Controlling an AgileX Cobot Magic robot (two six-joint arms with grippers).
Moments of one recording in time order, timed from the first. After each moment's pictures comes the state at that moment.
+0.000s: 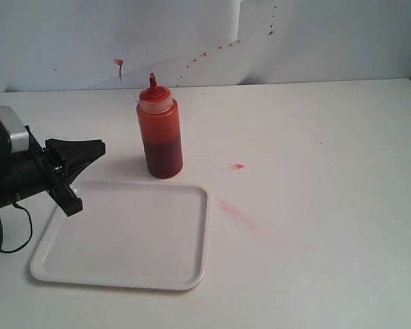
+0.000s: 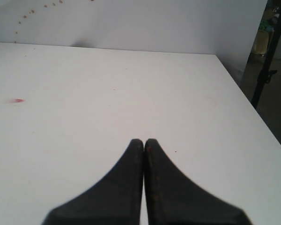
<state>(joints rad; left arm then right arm) 0.09 1.89 -0.58 1.01 -1.19 -0.23 0.00 0.01 0.00 -0.04 0.34 -0.05</state>
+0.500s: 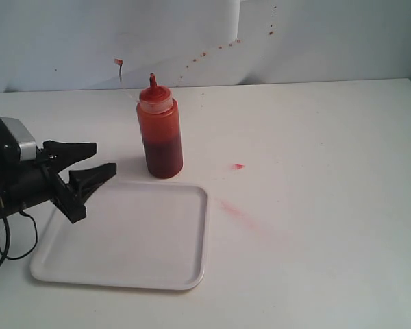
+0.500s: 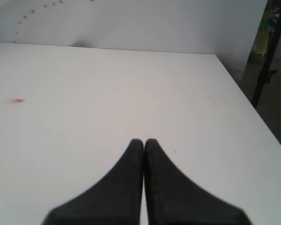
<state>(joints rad) 0.09 1.96 -0.58 0.99 -1.19 -0.23 0.00 0.01 0.00 -0.04 0.34 -0.05</state>
